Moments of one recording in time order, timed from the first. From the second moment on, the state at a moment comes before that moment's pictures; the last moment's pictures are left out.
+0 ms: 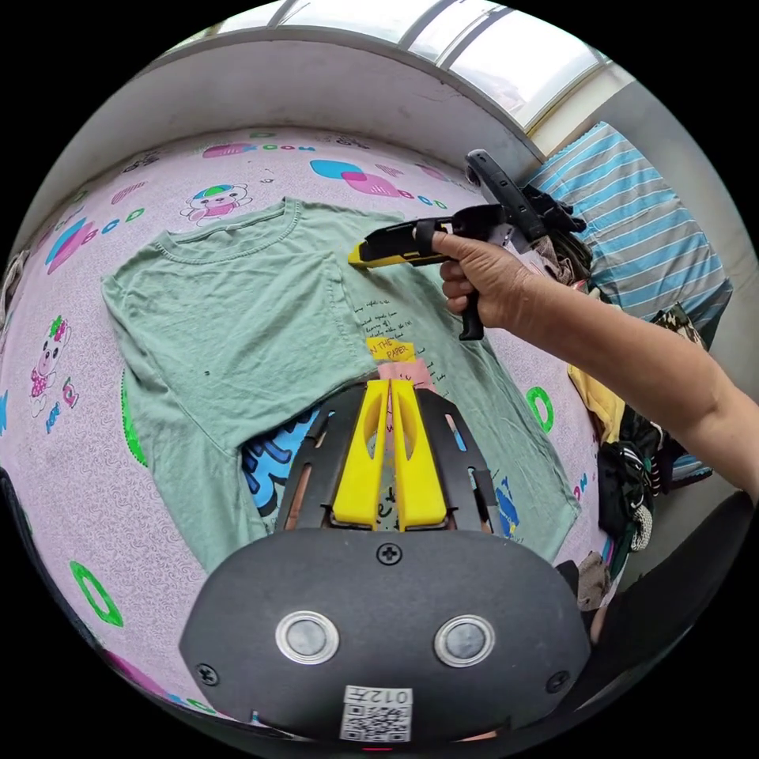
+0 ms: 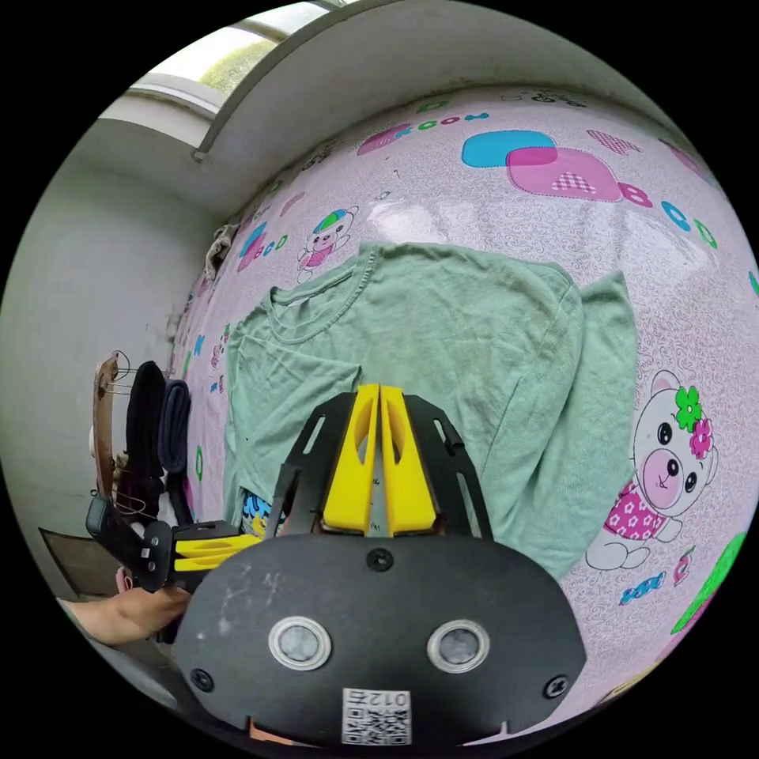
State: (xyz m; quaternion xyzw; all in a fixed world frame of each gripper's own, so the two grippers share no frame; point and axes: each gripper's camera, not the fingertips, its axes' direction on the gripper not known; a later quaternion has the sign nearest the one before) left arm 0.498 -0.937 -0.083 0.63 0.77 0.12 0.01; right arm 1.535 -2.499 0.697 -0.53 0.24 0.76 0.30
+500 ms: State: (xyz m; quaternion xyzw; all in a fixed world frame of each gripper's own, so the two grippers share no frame) left arm 0.655 -0.941 0.060 0.52 0.85 0.05 0.11; right arm 1.475 -2.598 0.683 -0.44 0.15 0.83 0.30
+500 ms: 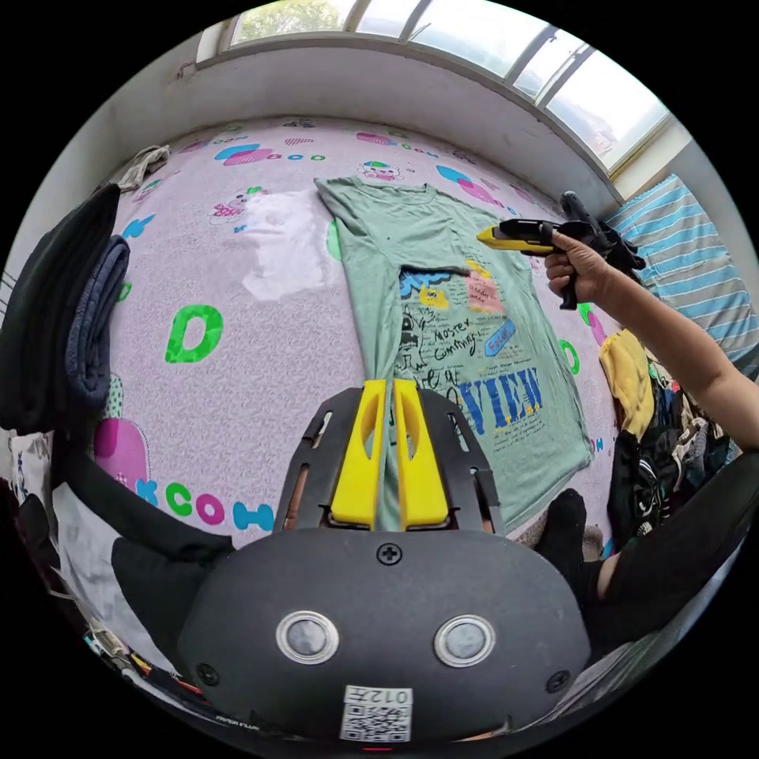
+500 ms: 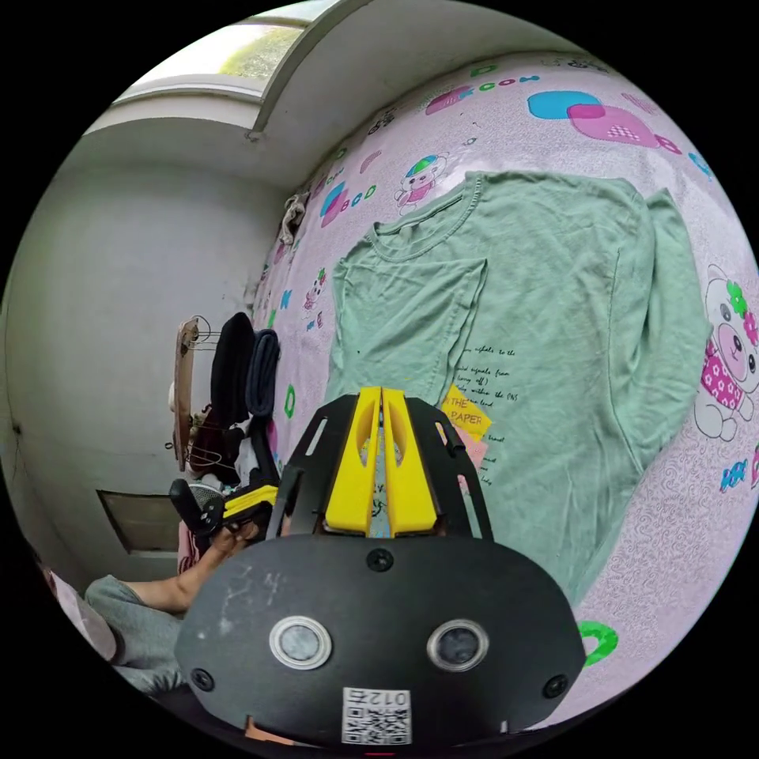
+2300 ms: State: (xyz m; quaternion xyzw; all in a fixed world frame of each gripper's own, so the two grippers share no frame) left arm 0.807 -0.997 0.080 0.52 0.80 0.31 -0.04; right arm 1.371 -2.426 0.561 -0.47 0.09 0.85 0.21
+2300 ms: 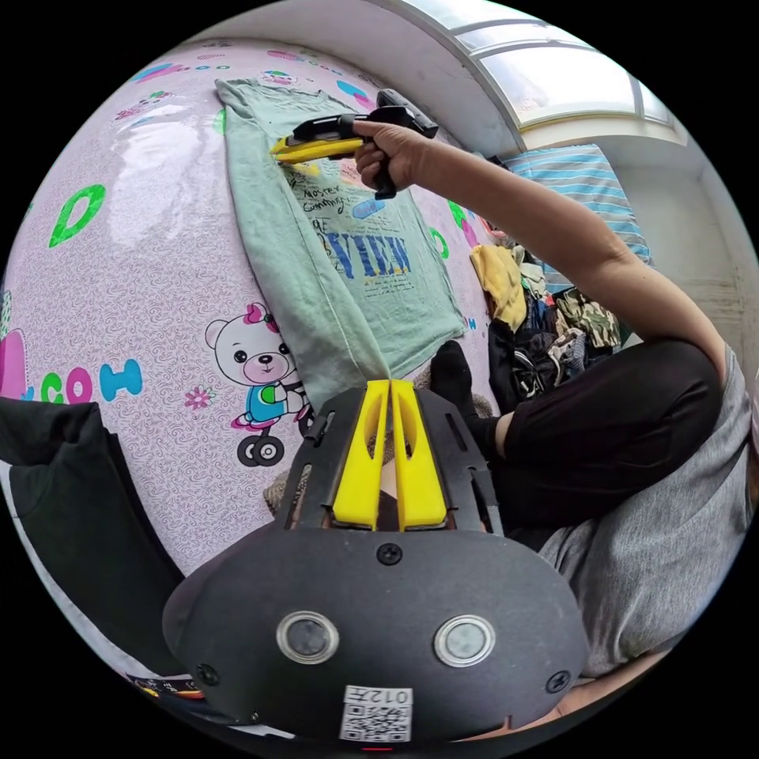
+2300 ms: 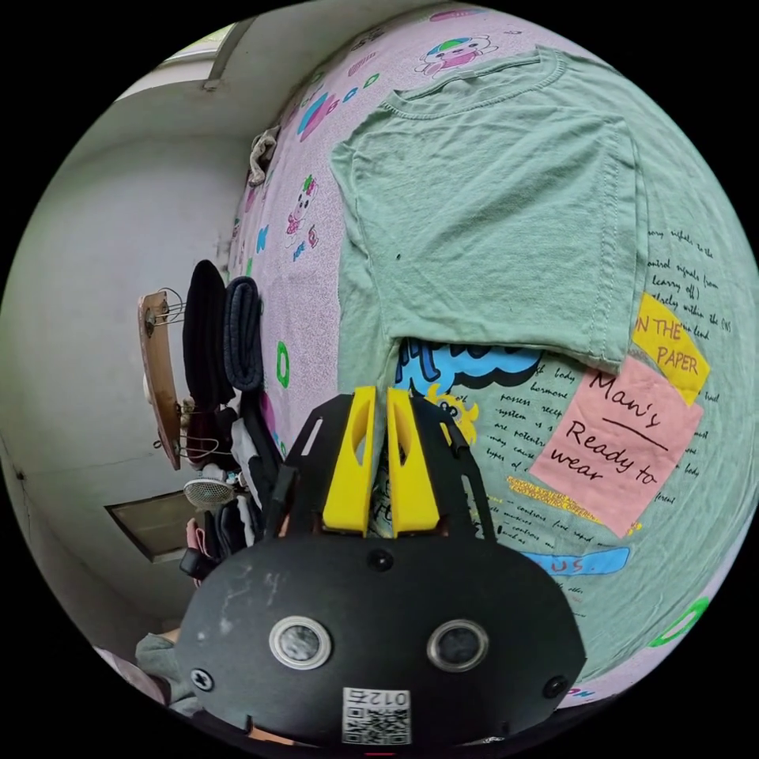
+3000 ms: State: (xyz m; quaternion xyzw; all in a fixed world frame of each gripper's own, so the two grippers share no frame) left arm 0.830 -1.019 0.069 0.52 0.79 0.32 -0.07; right arm 1.382 -2.417 0.495 -0.44 0.09 0.87 0.20
